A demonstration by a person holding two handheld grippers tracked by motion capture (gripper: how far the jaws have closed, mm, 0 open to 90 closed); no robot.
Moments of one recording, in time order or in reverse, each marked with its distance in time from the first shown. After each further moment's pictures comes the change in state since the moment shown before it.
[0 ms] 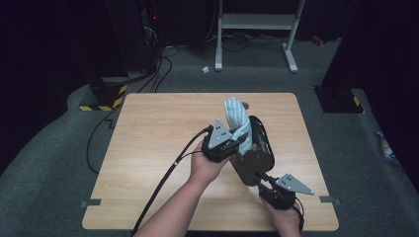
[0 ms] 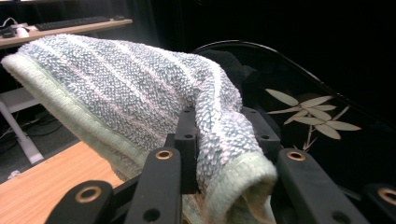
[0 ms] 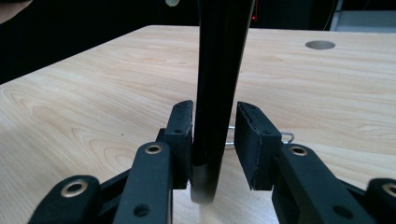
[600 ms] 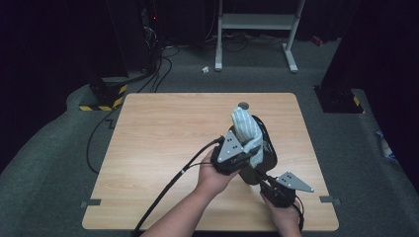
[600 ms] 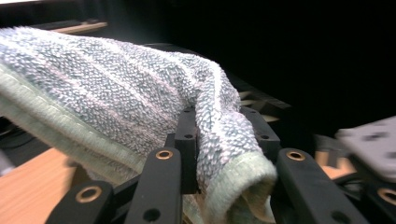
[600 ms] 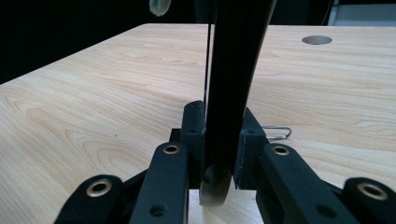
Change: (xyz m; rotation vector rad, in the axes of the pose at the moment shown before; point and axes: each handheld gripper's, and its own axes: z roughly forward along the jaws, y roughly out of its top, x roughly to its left) left arm -0.048 0.001 -0.001 -0.021 -0.123 0.028; right arm -0.005 0.001 0.003 0.009 -0.009 0.019
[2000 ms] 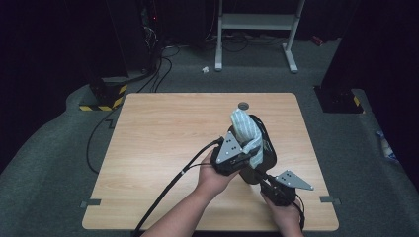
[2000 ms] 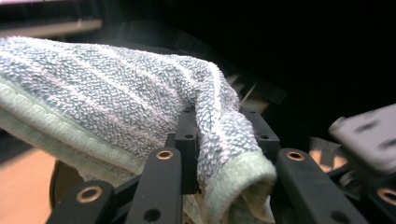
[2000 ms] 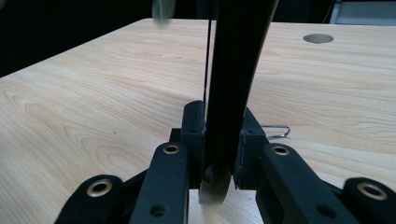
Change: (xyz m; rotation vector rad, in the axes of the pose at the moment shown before) left arm 0.010 0.006 -0.003 -0.025 0.027 0.028; right arm -0.001 0.004 0.001 0.022 0.003 -0.014
